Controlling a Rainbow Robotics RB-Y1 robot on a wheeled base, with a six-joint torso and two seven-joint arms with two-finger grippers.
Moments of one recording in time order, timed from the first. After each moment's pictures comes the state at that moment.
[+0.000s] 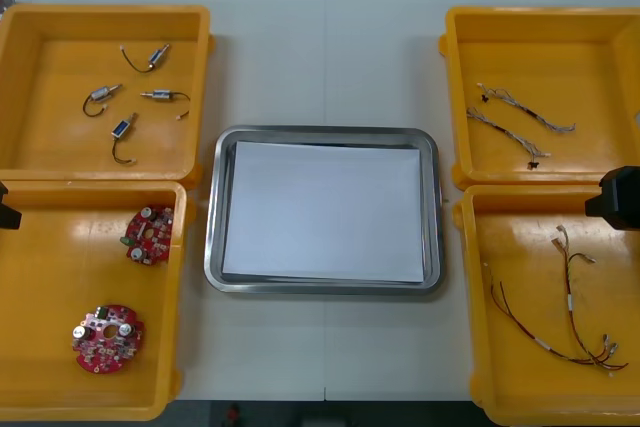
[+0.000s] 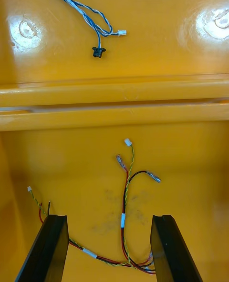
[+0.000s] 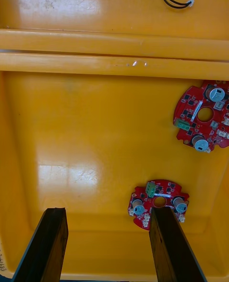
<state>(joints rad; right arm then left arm) -0.19 -0.63 -0.30 -2.22 -0.71 1.92 1.29 -0.12 0.87 0.35 -2.18 0.94 1.91 -1.20</state>
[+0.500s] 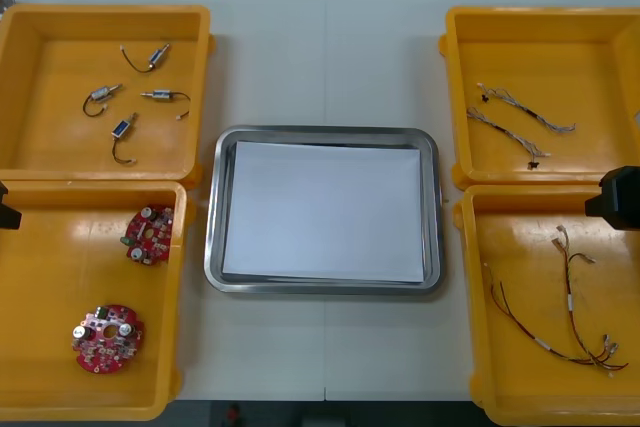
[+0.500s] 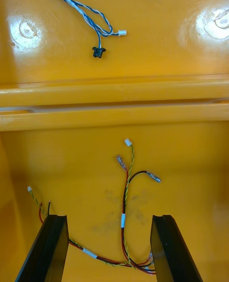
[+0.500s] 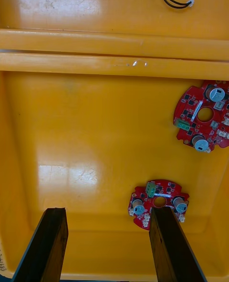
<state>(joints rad) -0.19 -0.63 -0.30 -2.22 -0.71 1.92 1.29 -0.12 0.87 0.35 -2.18 0.94 1.91 -1.20</state>
